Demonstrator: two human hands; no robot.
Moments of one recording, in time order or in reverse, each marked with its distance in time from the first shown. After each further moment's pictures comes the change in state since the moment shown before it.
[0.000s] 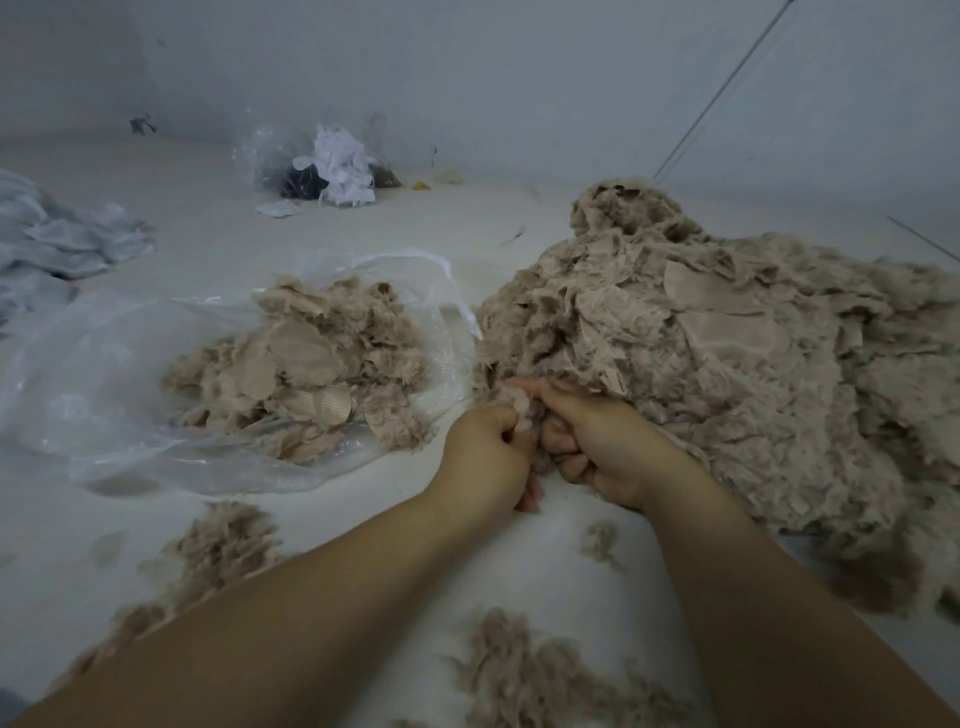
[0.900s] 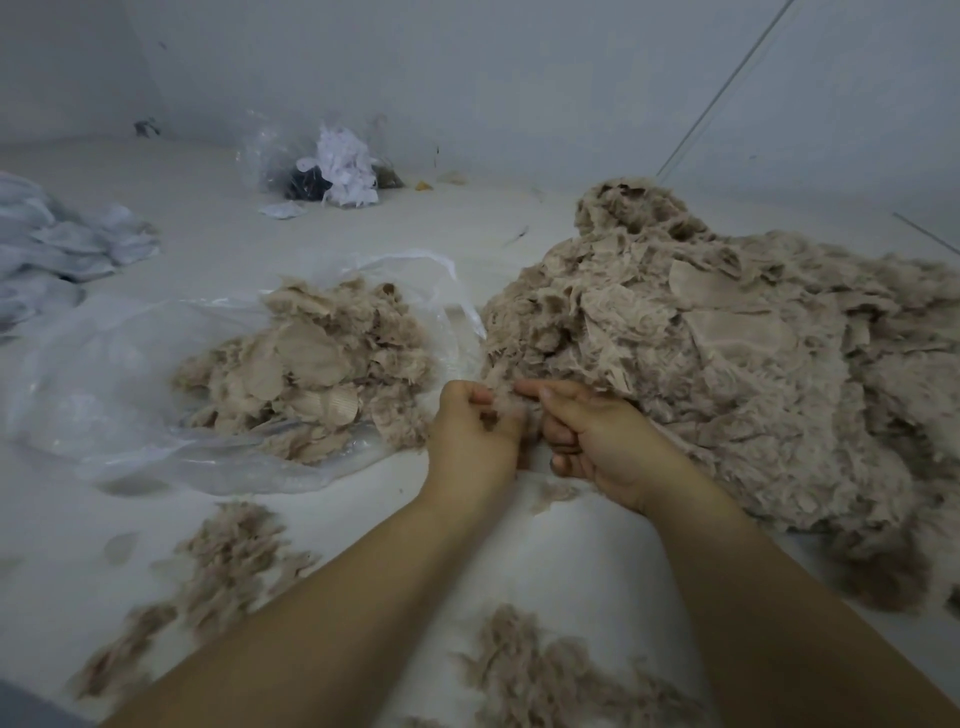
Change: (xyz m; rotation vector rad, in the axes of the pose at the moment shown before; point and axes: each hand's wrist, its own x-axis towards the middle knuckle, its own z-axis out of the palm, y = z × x) left_hand 0.007 -0.011 -0.008 -0.039 0.284 0.068; right_hand -0.005 0.003 0.006 0.008 0.029 -0.080
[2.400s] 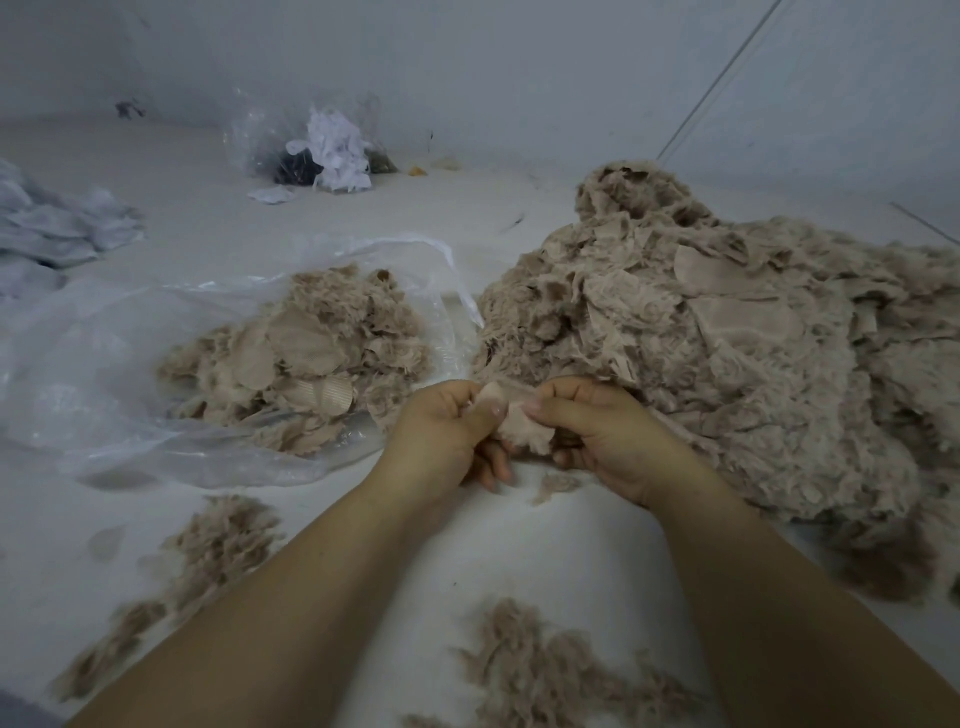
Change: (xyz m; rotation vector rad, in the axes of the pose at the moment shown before) left_hand -0.001 0.007 -0.031 -0.302 -0.343 -0.077; right_hand -0.006 -0.001 -0.002 -0.106 -0.058 -0.051
